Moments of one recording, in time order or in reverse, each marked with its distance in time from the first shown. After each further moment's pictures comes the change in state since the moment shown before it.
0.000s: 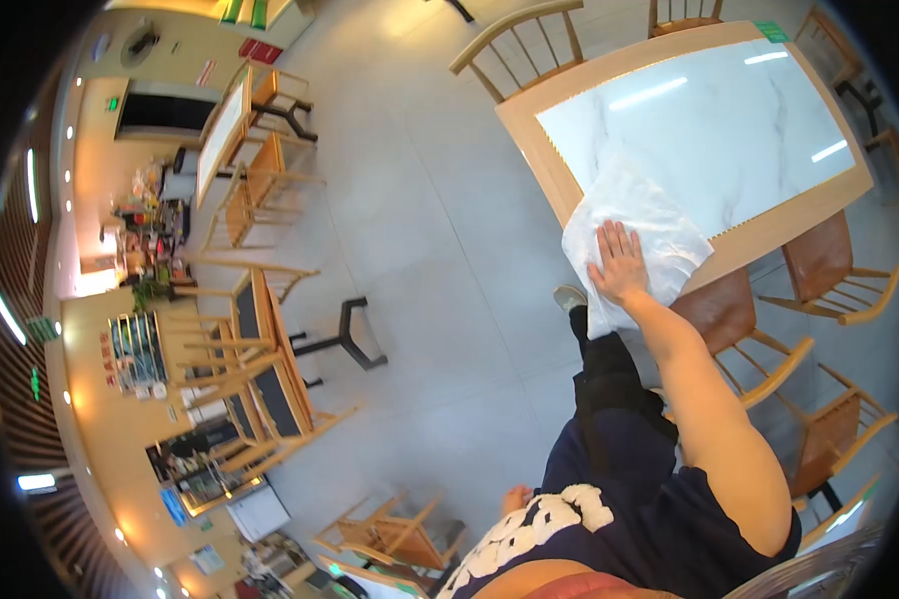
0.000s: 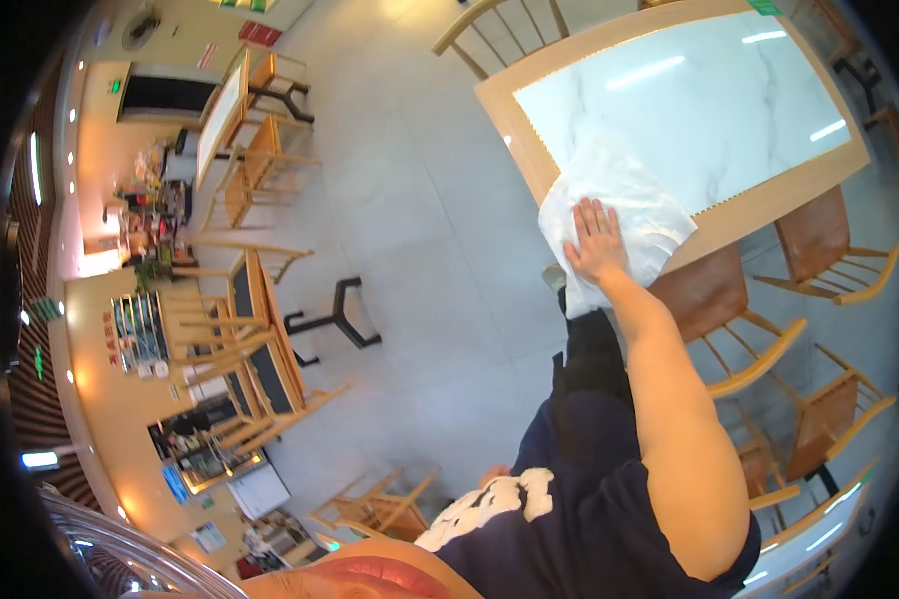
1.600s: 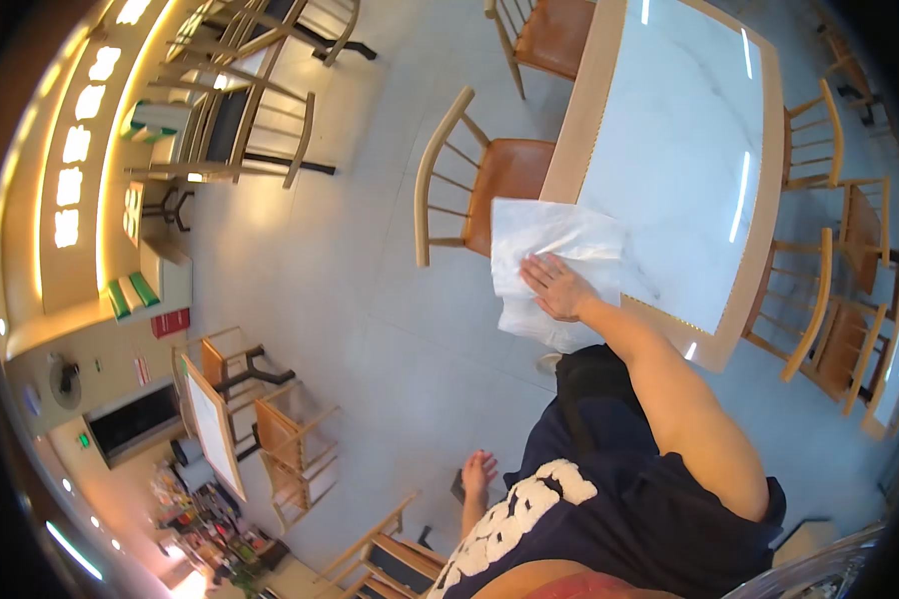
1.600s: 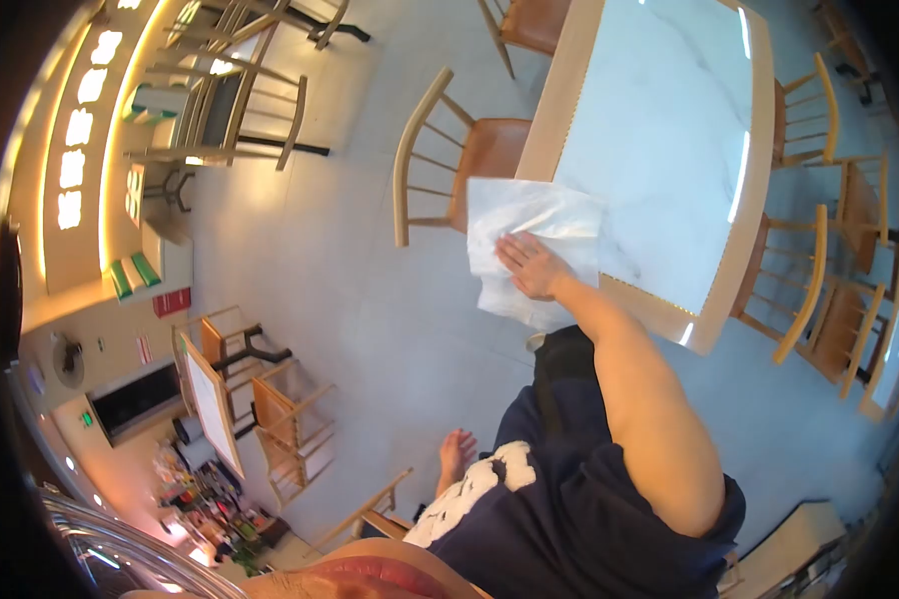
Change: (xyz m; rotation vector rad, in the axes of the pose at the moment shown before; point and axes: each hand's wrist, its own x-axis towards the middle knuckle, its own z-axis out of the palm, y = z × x) left_hand 0.118 0.866 -0.040 0.599 -0.181 0.344; right_hand 0.375 -0.078 0.036 -0.033 0.069 0.140
